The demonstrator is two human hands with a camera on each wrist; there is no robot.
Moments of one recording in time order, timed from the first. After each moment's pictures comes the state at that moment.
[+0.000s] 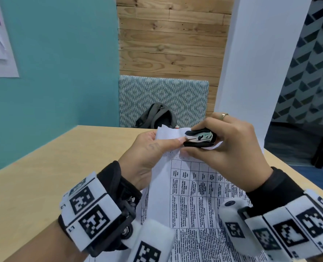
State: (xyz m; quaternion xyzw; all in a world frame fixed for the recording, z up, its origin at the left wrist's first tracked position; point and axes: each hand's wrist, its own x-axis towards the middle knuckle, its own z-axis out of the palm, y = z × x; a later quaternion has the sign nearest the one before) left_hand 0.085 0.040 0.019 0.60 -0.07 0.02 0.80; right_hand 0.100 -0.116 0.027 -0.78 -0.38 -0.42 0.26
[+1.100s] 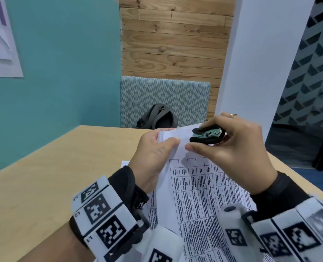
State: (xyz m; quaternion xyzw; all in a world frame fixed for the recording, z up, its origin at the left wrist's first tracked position) left_hand 0.090 0.037 0.011 0.62 -0.08 0.11 0.78; right_hand 0.090 -0.111 0.031 -0.79 -0.32 -0.39 0.35
